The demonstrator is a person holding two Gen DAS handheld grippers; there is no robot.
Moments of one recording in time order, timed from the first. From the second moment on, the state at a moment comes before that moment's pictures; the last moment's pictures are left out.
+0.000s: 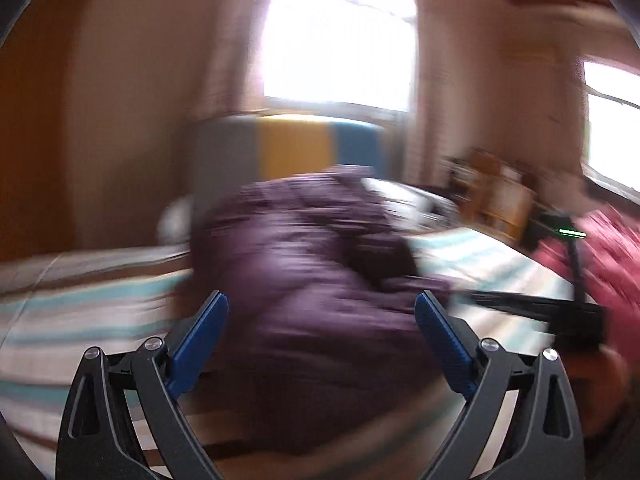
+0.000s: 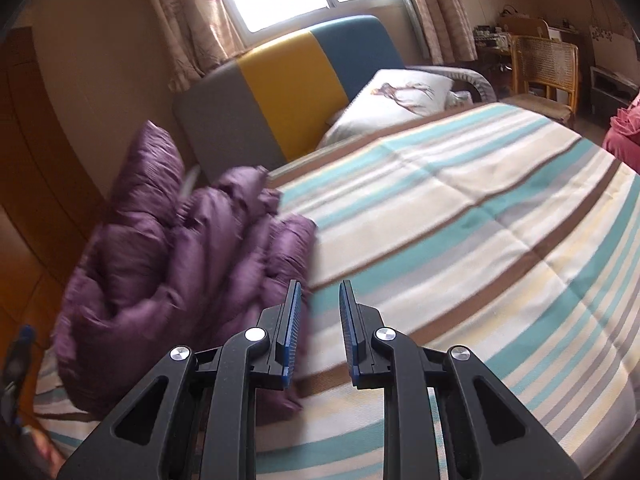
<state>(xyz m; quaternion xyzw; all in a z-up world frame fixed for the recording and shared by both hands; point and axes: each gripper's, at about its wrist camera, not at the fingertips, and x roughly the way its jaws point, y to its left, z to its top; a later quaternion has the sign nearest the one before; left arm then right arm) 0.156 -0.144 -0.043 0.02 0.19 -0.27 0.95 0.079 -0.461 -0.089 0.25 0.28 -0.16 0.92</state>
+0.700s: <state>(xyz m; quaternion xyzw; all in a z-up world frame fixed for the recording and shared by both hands) 0.230 -0.193 -0.079 0.10 0.27 -0.26 0.92 0.161 -0.439 -0.091 0.22 0.34 -0.13 0.90</state>
